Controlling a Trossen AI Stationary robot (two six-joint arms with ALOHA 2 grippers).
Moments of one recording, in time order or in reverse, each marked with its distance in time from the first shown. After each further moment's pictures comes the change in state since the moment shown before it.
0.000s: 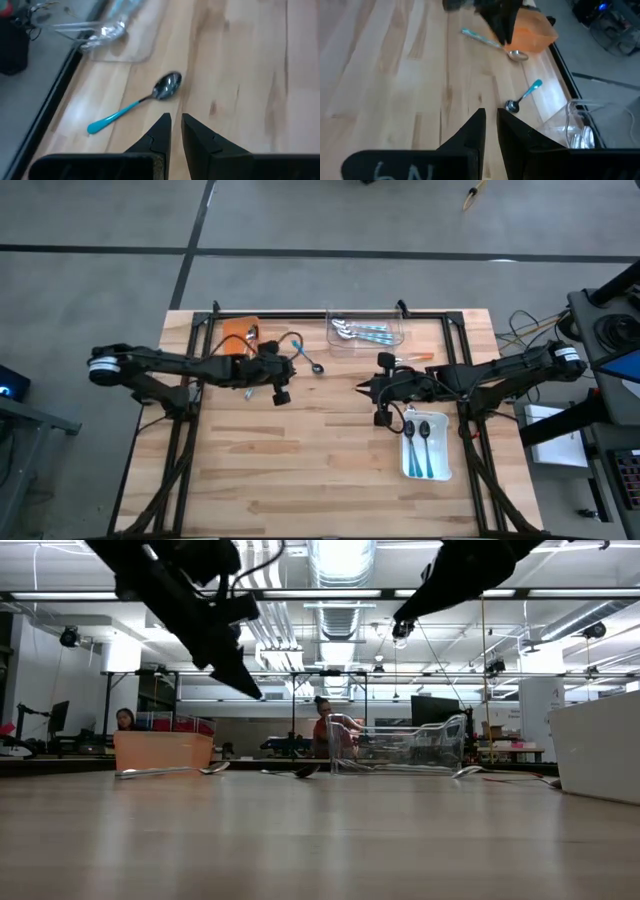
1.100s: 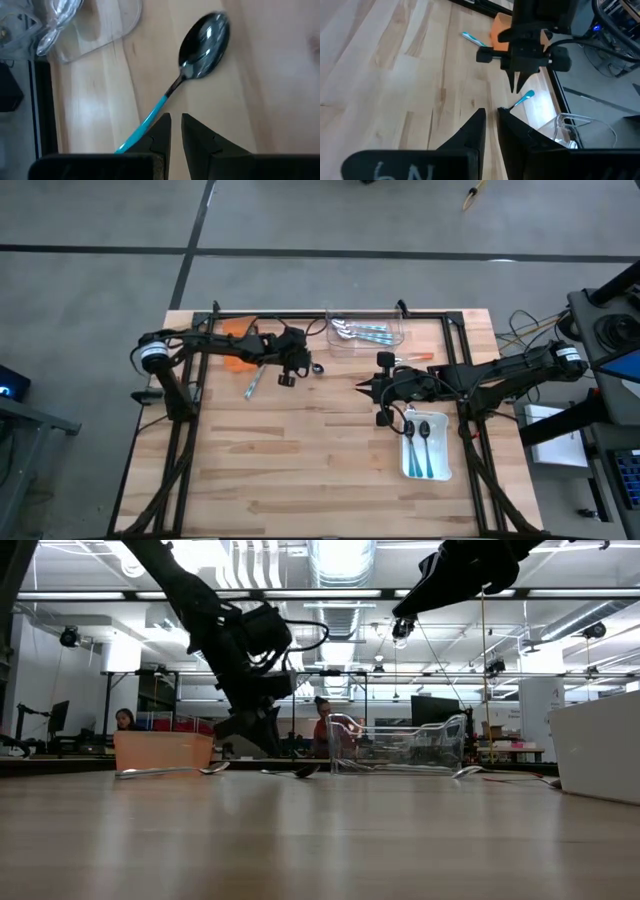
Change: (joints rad) left arm 0.262 0.399 0.212 -0.015 0.183 0.593; right arm -0.003 -0.013 -0.008 0.021 0.000 -0.126
